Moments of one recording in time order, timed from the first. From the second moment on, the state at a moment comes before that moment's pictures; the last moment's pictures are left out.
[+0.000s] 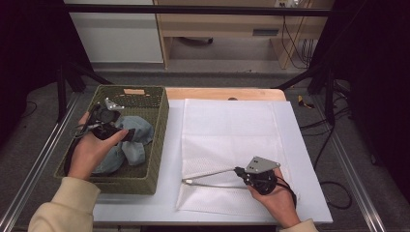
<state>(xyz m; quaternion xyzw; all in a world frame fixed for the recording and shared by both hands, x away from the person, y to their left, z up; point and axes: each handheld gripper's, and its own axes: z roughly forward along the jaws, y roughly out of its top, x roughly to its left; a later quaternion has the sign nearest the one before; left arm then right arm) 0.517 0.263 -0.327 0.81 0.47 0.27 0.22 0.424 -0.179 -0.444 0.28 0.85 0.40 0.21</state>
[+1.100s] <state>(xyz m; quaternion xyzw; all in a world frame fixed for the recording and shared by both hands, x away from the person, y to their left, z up) 0.550 0.298 -0.382 0.80 0.53 0.20 0.21 0.424 -0.177 -0.446 0.27 0.86 0.38 0.21</state>
